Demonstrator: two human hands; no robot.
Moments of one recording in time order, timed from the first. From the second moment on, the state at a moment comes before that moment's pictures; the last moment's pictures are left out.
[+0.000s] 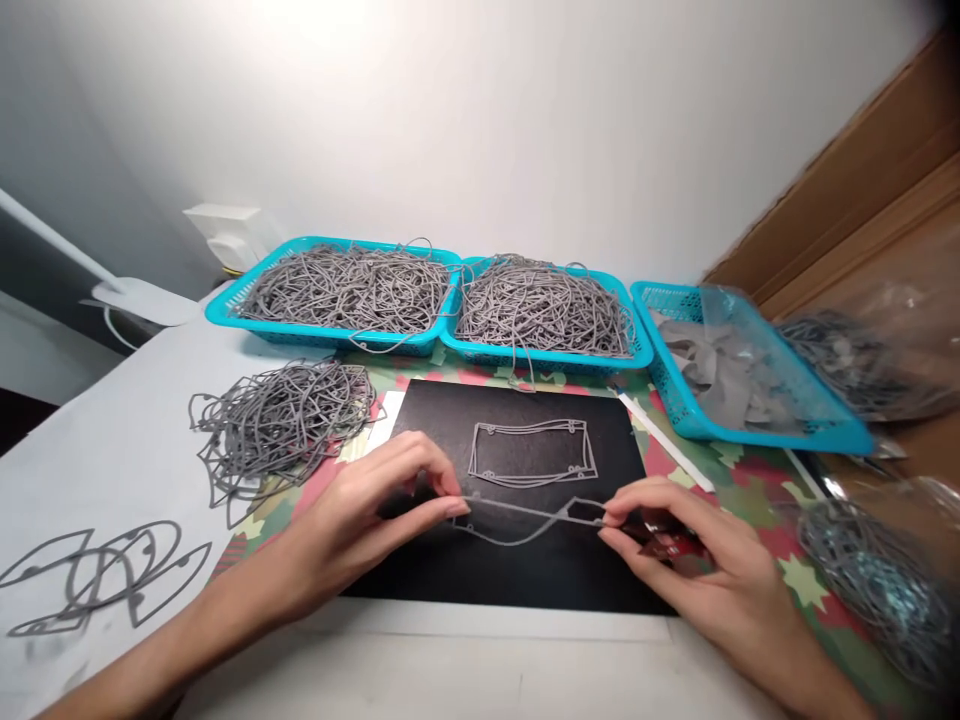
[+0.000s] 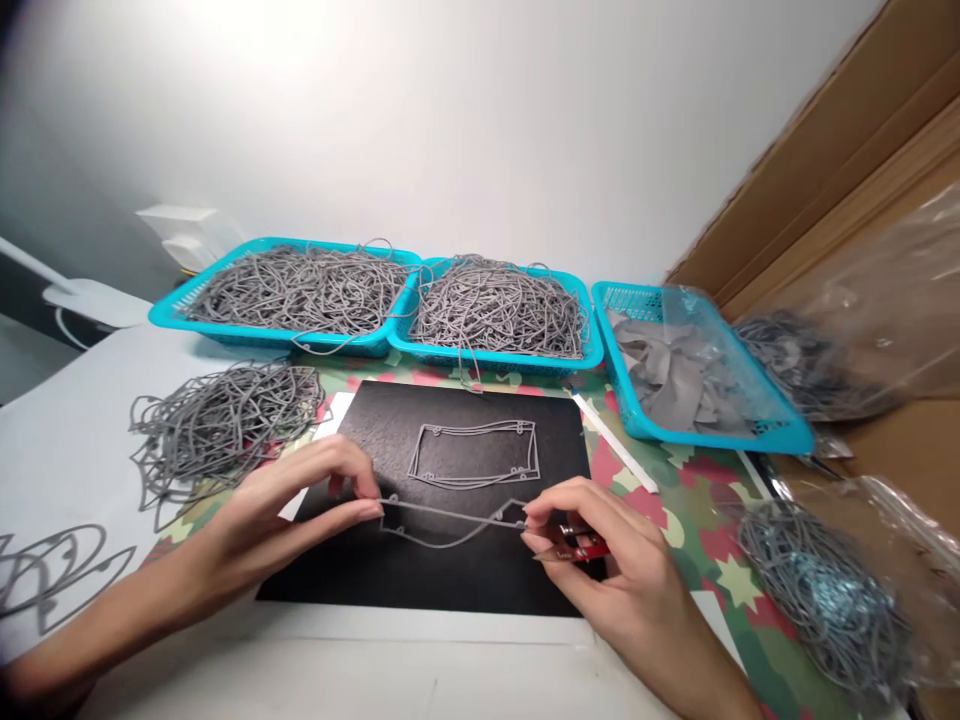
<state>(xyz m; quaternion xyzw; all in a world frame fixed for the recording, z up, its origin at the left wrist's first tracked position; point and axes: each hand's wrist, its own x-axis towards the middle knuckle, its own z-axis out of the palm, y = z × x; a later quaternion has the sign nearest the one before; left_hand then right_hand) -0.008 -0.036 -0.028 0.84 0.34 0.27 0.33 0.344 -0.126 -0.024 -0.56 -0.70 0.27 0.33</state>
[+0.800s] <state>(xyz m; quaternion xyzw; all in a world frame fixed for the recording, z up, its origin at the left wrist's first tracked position) 0.004 -0.054 -0.023 0.76 0.37 0.13 0.51 0.335 -0.133 -0.035 -0.51 -0.74 0.36 0.24</state>
